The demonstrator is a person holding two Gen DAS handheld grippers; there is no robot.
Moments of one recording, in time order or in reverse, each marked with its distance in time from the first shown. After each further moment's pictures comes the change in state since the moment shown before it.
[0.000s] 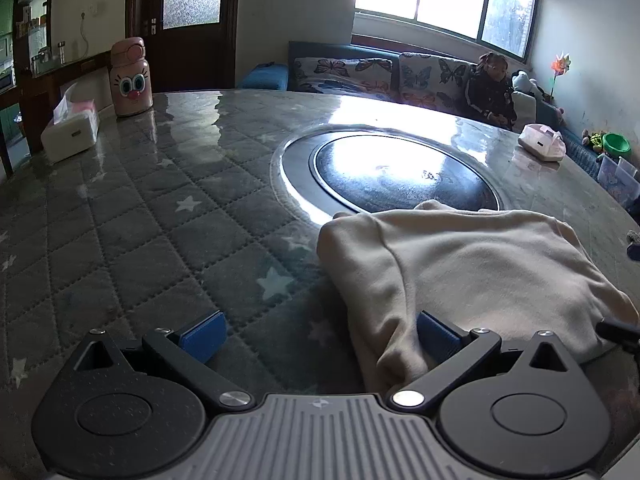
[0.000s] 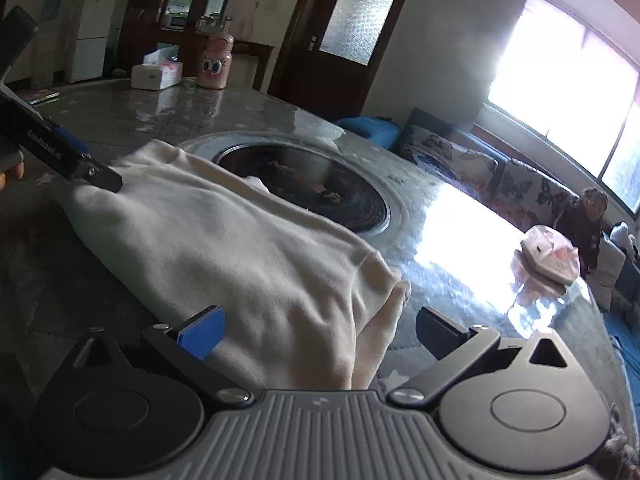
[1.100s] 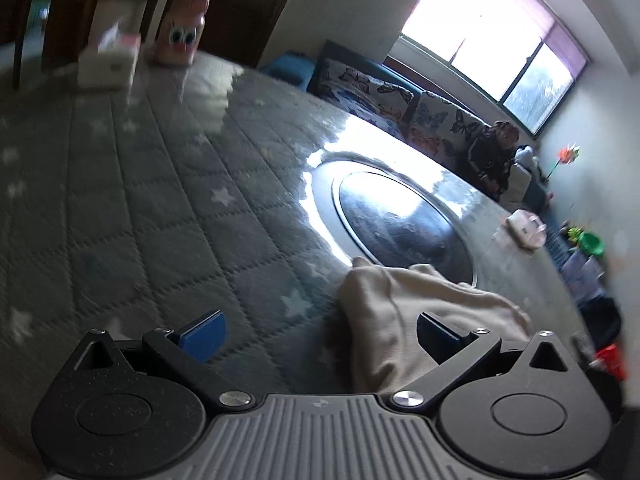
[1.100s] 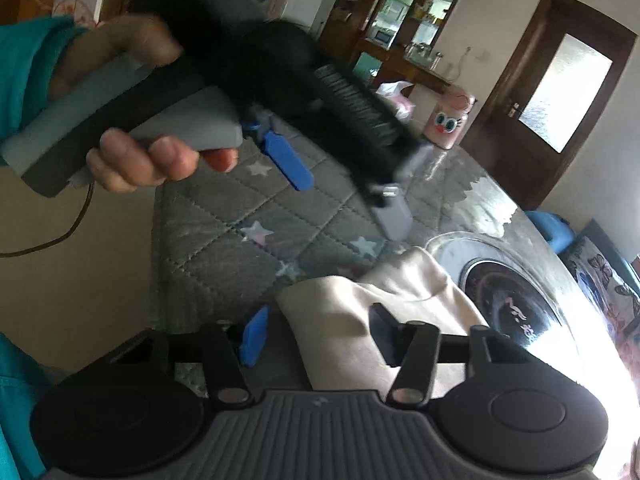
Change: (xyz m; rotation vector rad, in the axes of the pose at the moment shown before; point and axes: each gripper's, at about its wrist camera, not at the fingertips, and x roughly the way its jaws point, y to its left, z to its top) left arm -0.020 0.058 0.022 -0.343 0.024 -0.173; right arm 0.027 0.146 0.070 -0.439 -0.069 0.424
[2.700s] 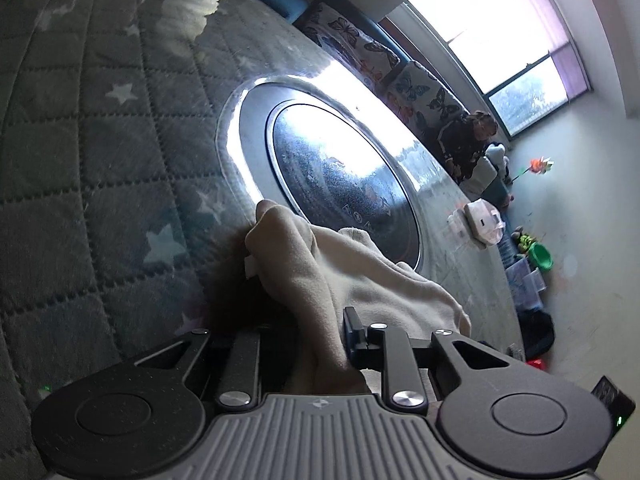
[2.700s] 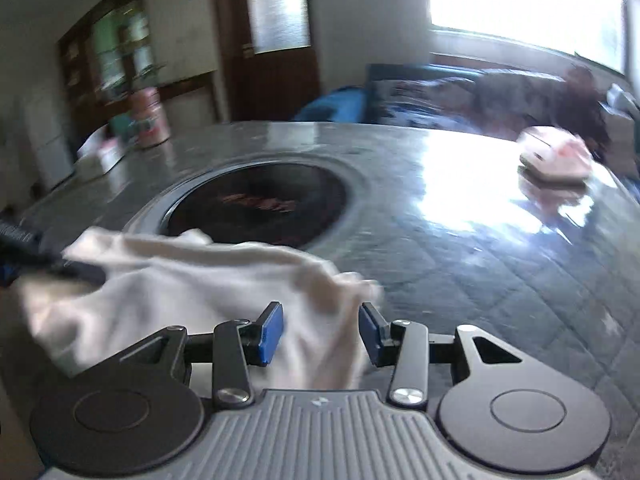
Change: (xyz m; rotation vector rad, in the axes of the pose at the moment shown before) left arm 0.060 -0.032 -0.004 -0.175 0.155 -0.156; right arm -0.084 -0.171 -0.162 0.902 -0.008 -0.328
